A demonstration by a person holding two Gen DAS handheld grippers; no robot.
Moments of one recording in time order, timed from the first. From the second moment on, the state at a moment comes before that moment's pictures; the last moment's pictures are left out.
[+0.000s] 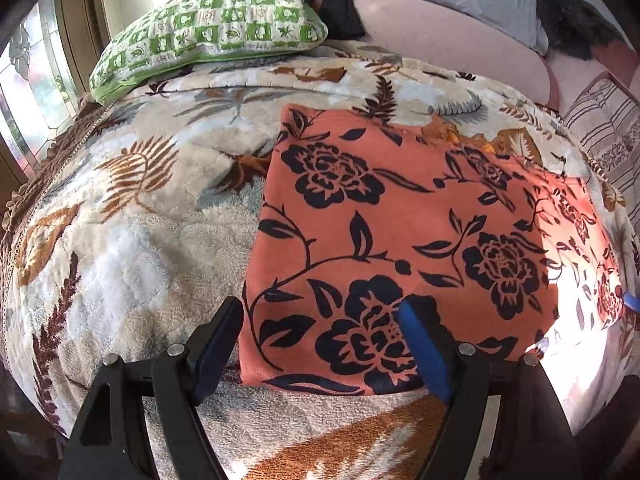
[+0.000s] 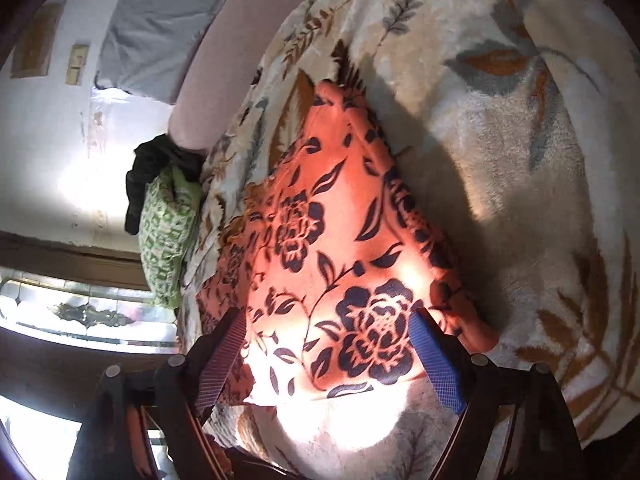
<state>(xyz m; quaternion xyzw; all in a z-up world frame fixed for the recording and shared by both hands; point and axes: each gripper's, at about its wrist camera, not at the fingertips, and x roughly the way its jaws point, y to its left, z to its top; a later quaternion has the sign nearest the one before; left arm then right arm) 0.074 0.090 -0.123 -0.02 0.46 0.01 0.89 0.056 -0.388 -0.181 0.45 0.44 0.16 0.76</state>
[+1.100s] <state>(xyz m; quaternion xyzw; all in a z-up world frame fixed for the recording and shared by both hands) 0.088 0.075 -0.098 -0.03 0.45 -0.01 0.89 0.235 -0.387 -0.163 0.44 0.47 0.19 0.75</state>
